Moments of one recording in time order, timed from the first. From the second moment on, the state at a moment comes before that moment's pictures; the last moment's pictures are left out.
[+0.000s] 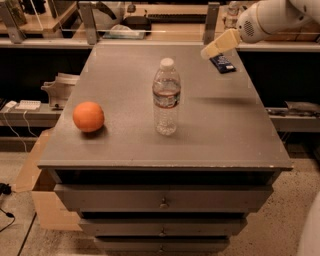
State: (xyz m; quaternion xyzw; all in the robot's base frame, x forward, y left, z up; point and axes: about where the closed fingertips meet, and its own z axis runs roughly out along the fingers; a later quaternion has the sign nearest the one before) arm 0.749 -0.199 0.966 -0.33 0.84 0.07 0.43
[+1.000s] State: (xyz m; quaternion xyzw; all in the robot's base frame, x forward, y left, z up) arm 0.805 -0.194 0.926 -0.29 0.84 0.09 0.45
